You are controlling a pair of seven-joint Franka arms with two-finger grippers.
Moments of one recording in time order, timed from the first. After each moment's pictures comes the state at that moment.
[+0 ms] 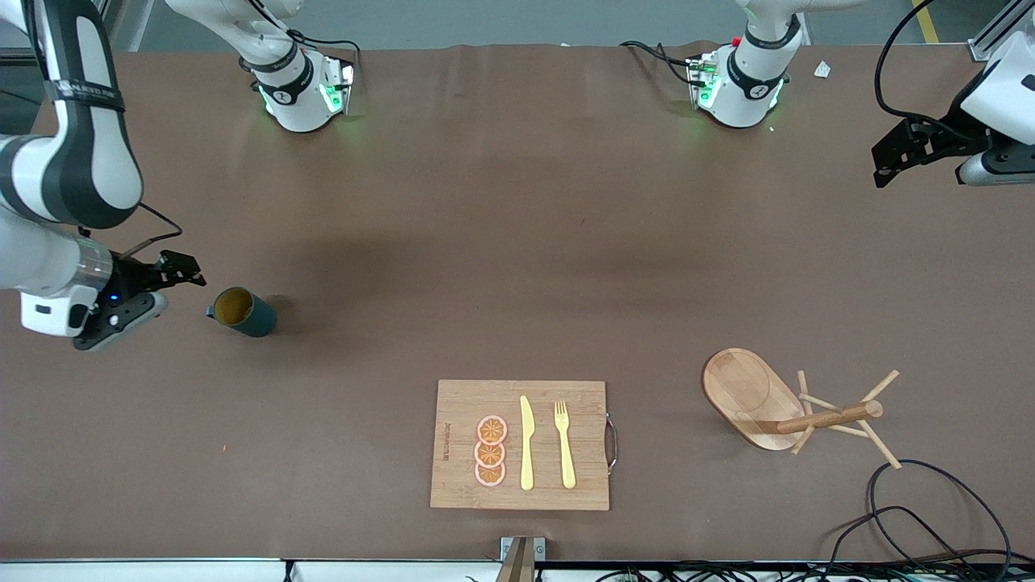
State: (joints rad) left arm 0.00 -0.09 -0.13 -1.58 0.07 1.51 -0.10; right arm -0.04 0.21 -0.06 -1.77 0.07 1.83 -0.63
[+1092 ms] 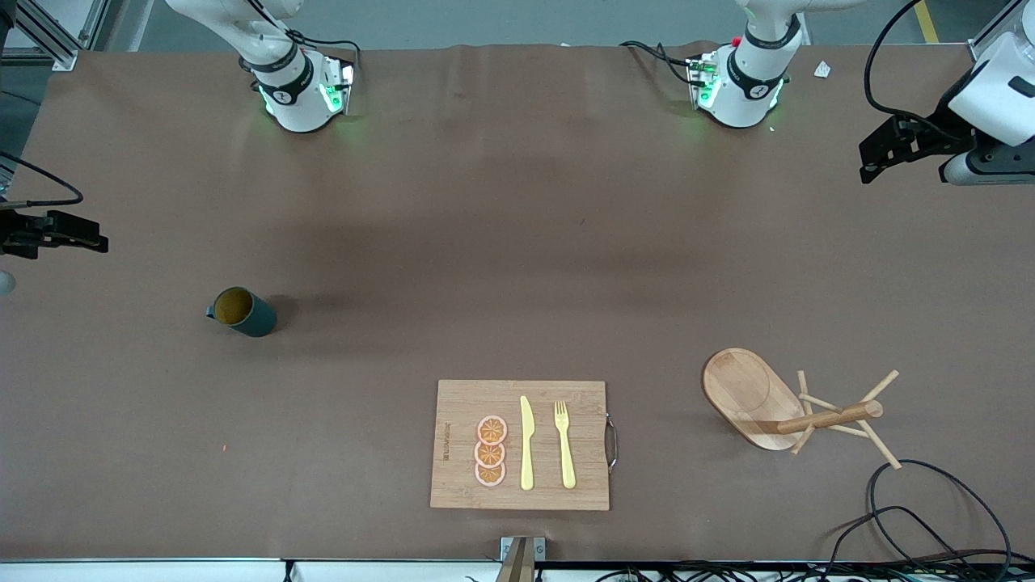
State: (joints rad) left arm 0.00 -0.08 -0.14 -1.58 0.03 1.48 -0.10; right arm -0.05 0.21 -0.07 -1.36 -0.02 1.41 -0.21
